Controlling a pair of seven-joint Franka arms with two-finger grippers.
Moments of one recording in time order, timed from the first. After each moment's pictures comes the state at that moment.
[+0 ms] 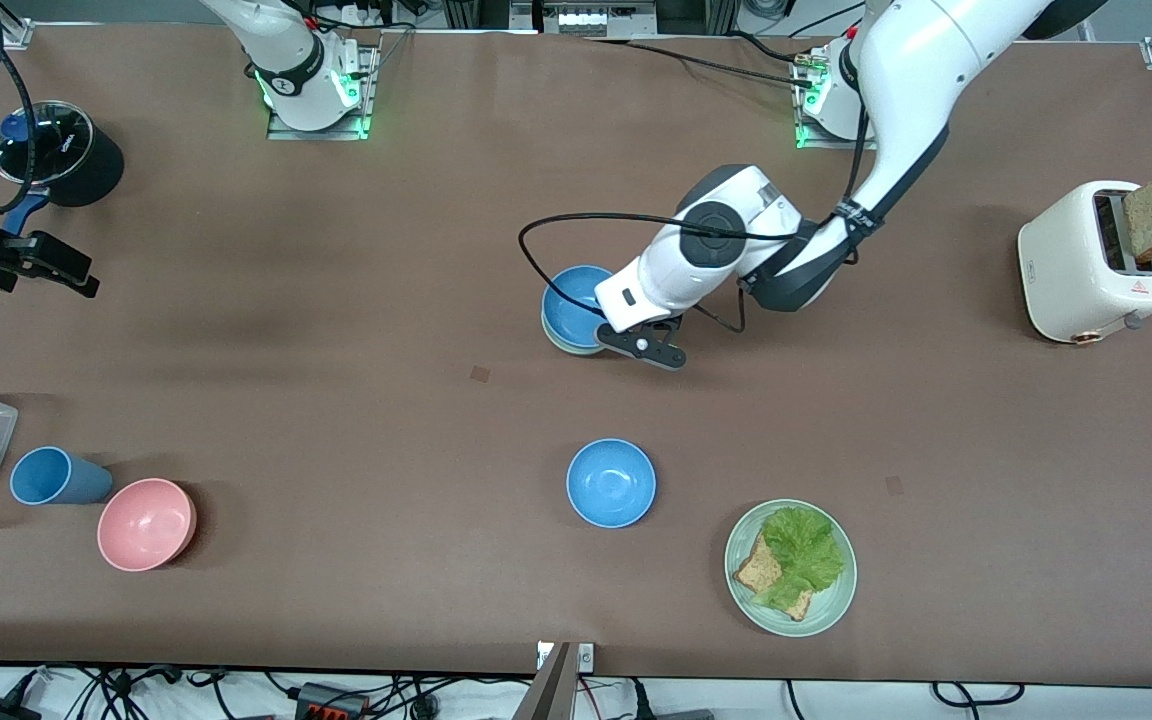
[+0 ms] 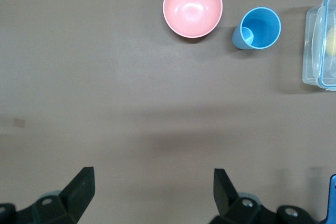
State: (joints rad) left arm -0.02 0.66 -0.74 -1.76 0.25 2.27 -0.54; right arm -0.04 0.03 -0.04 -1.70 0.00 1.77 -0.01
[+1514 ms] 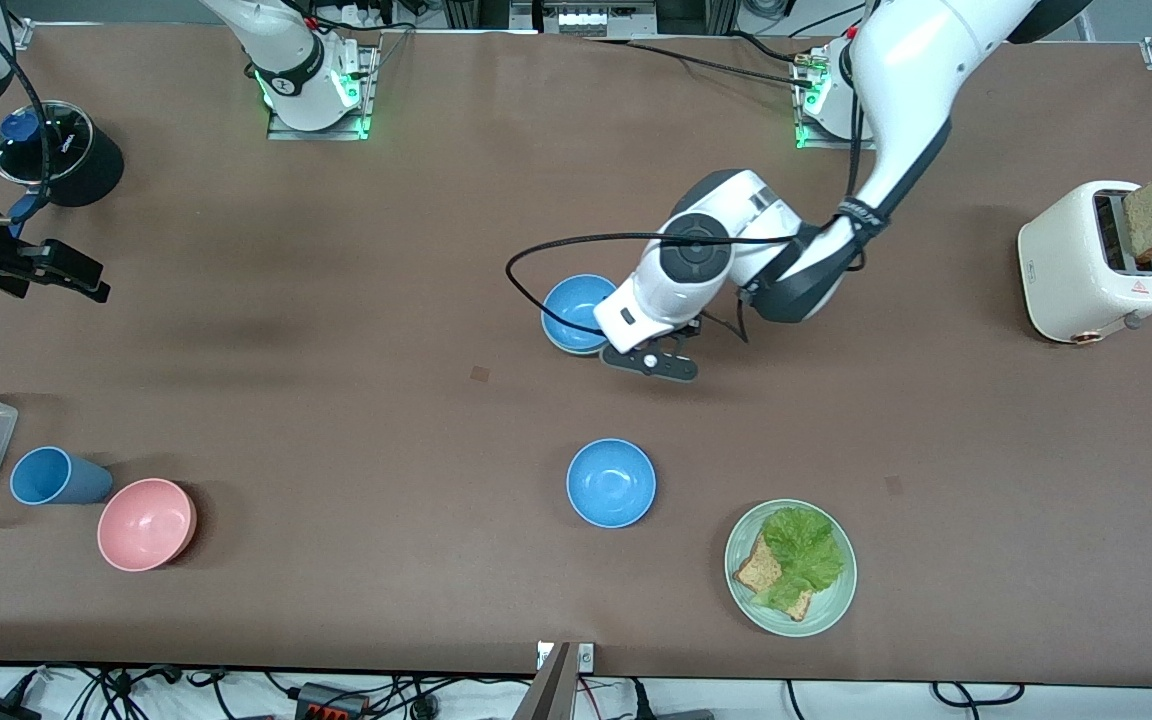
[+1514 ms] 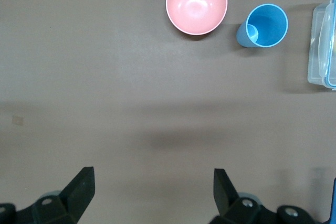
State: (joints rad) left arm -0.07 0.66 -0.68 -1.56 0.27 2.01 -0.64; right arm -0.03 0.05 -0.04 -1.70 0.00 1.77 -0.02
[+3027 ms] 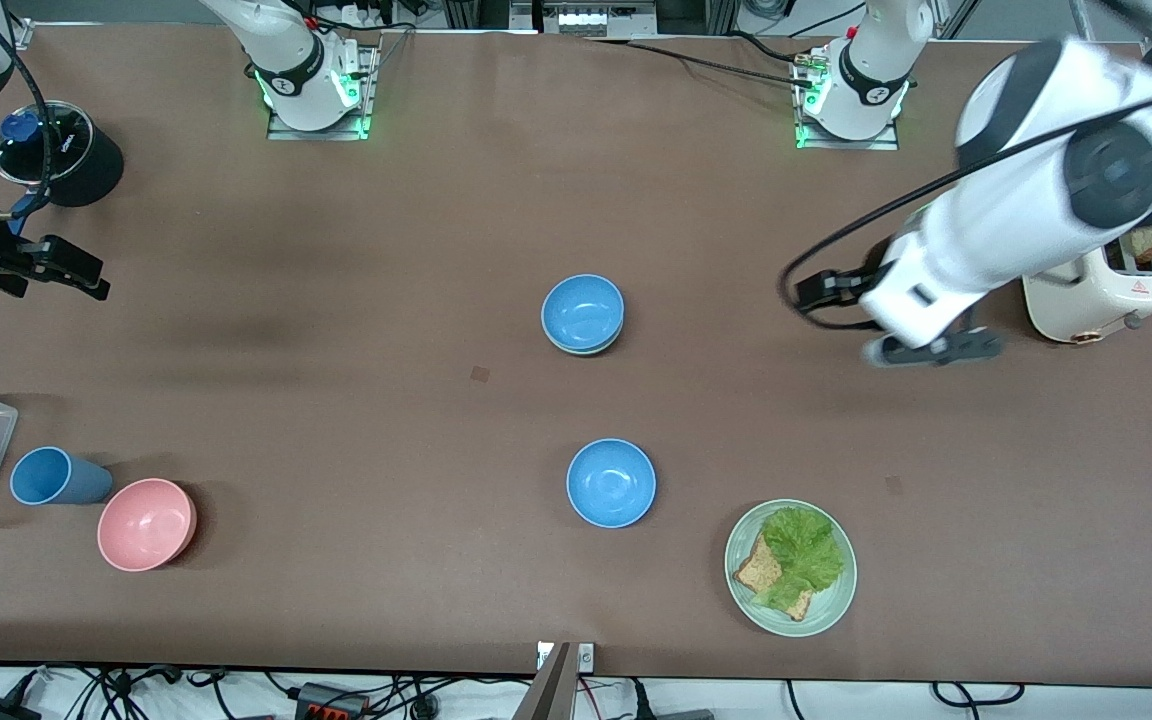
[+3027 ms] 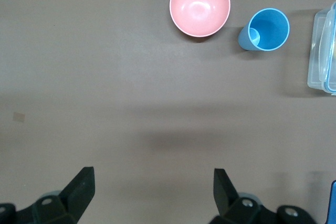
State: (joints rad) left arm 0.23 0.23 -0.55 -1.54 -0.03 1.63 -0.48; right arm -0.03 0.04 -0.04 -1.70 0.00 1.77 -0.04
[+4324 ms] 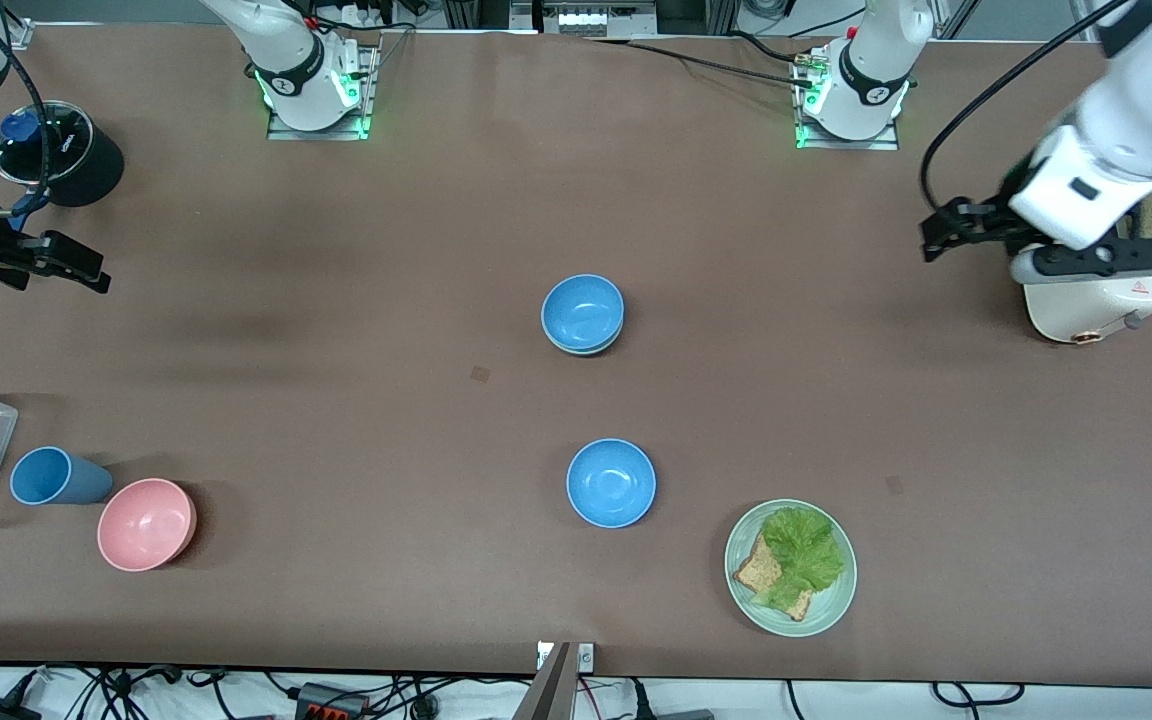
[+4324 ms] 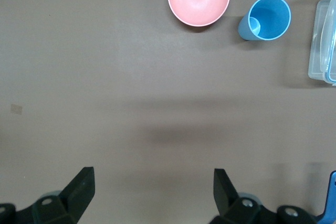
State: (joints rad) left arm 0.05 -0.02 -0.15 -1.70 -0.03 1.62 -0.12; right arm -0.03 0.04 -0.04 -1.70 0.00 1.73 -0.04
